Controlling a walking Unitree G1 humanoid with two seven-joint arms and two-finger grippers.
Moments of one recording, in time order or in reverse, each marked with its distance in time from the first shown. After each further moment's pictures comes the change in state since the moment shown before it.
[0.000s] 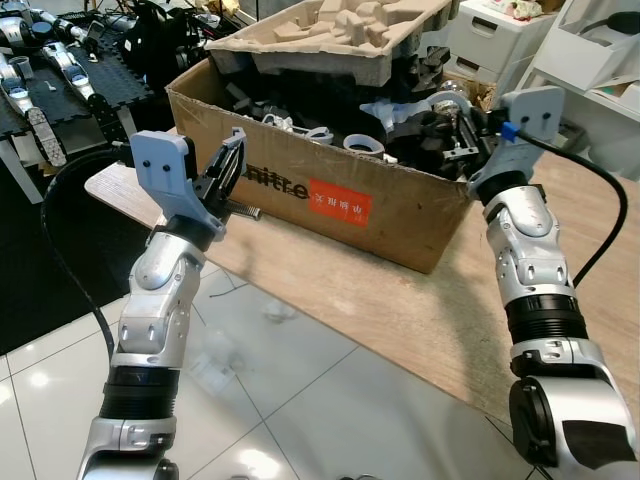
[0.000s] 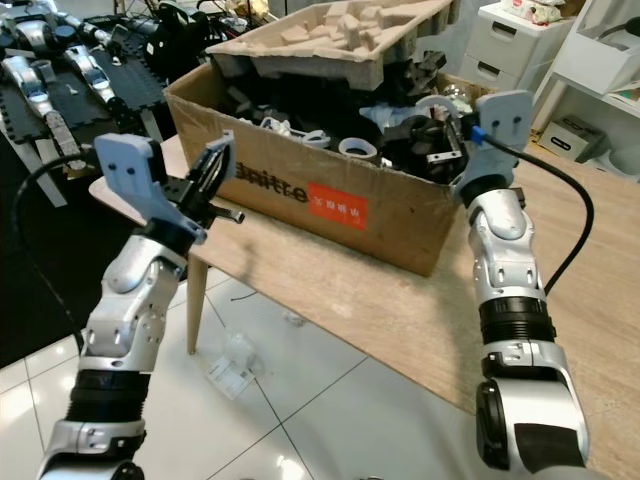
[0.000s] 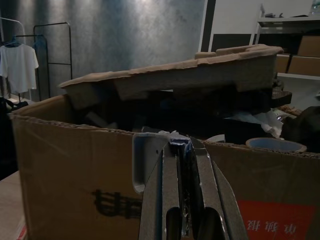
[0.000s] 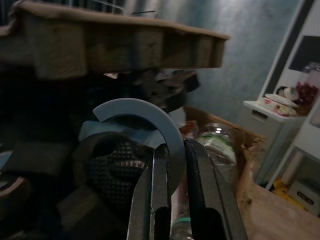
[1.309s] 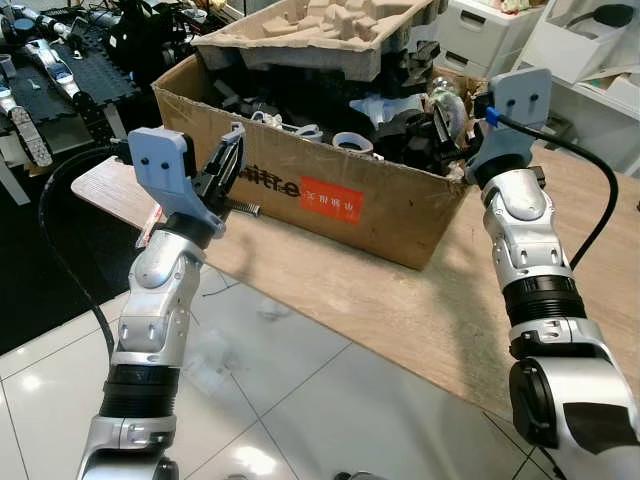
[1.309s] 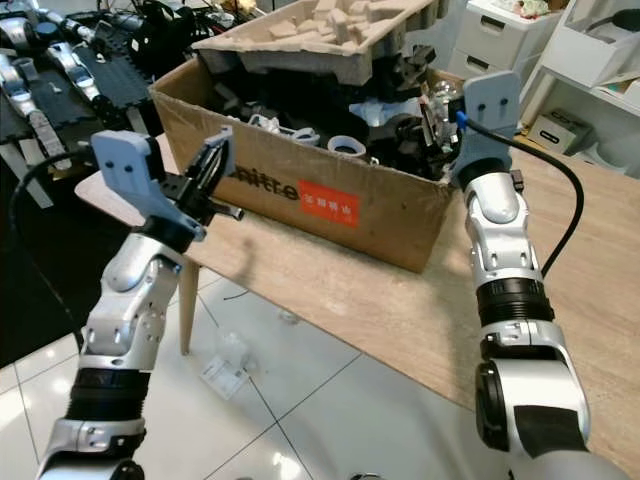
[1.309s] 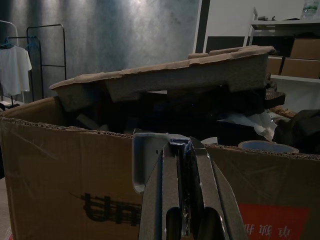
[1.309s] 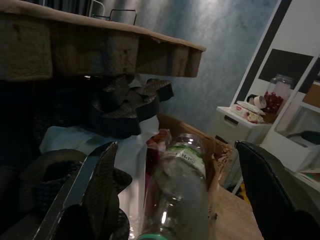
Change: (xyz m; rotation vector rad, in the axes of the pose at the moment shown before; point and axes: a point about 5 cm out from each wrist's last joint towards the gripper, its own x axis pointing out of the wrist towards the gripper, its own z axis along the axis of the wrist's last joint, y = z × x) left arm 0.001 0.000 0.002 0.008 -0.019 -0.001; right arm 0.013 -0.007 0.010 -0.073 -0.025 -0.095
